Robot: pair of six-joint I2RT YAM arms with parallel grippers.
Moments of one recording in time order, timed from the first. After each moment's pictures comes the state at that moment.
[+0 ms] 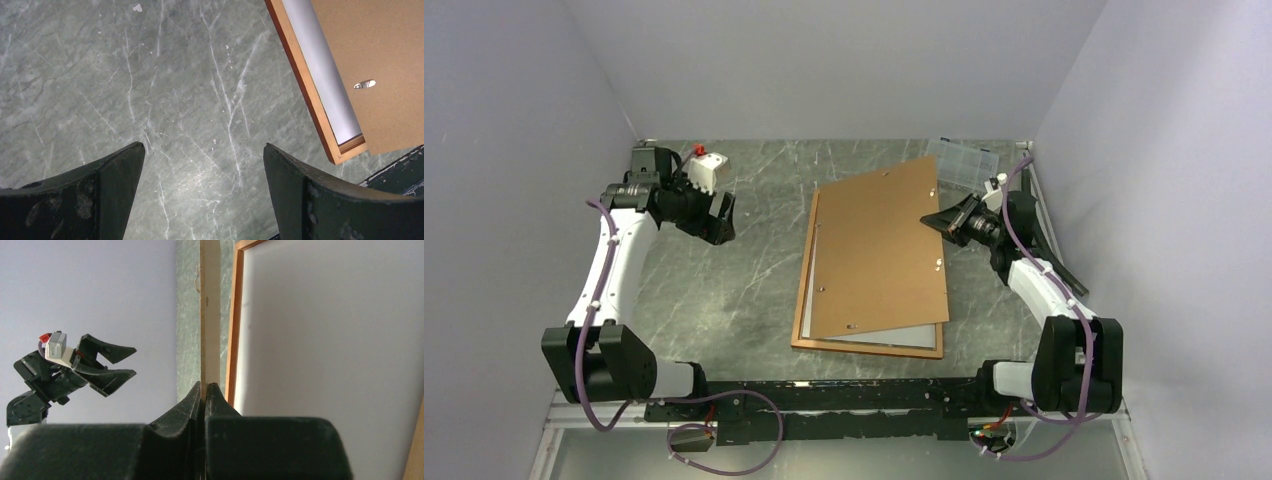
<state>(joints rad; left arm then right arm) 0.04 1.34 1.32 -0.94 0.43 0.42 -0.05 1.26 0.69 0.18 -0.77 0.95</state>
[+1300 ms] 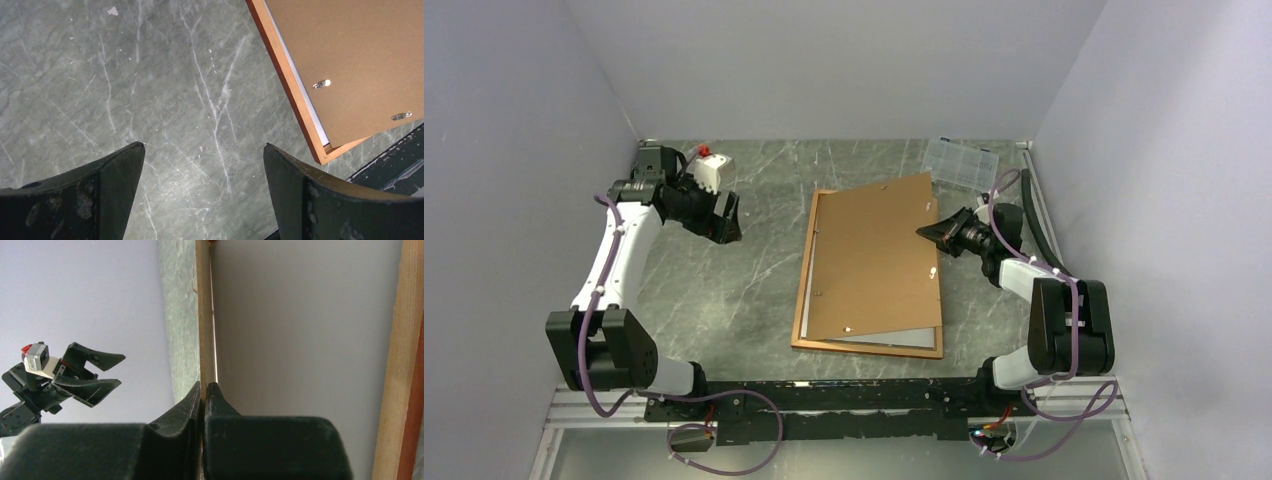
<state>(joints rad) 0.04 1.40 1.31 -0.92 0.50 0.41 -0.05 1.46 0.60 0.40 -0.77 1.00</state>
